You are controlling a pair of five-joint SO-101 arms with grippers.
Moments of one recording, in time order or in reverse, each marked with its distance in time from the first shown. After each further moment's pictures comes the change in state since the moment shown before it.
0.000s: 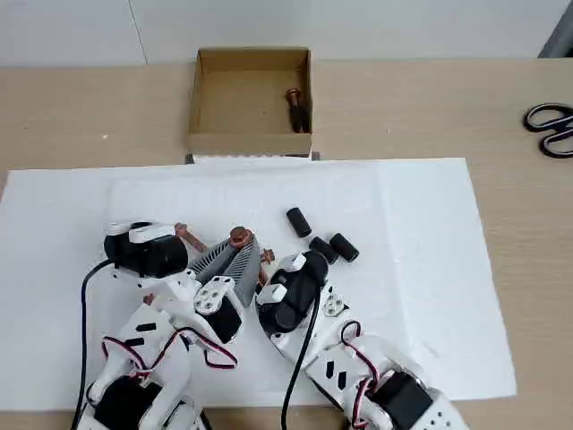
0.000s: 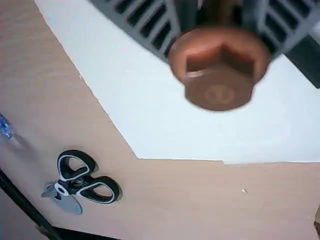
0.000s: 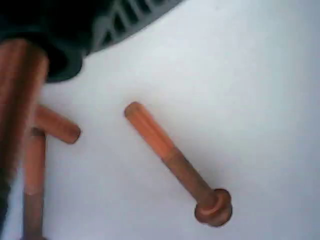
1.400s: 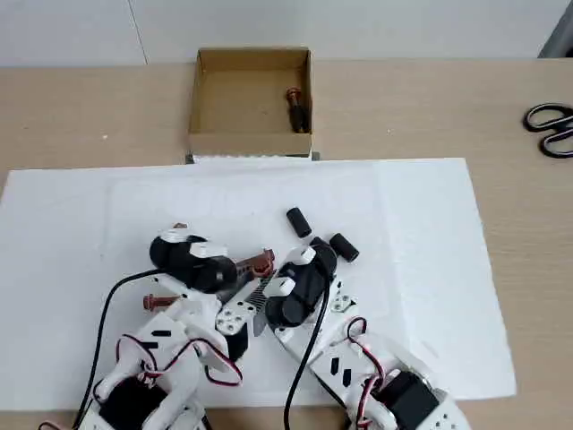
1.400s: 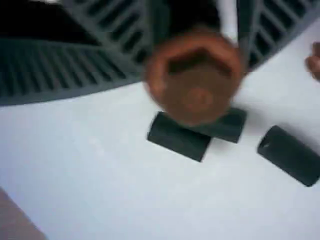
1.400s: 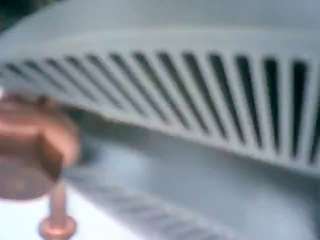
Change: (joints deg) left arm 5.9 -0.6 3.3 11.2 -12.0; right arm 2.5 0.4 -3.9 0.1 -0.2
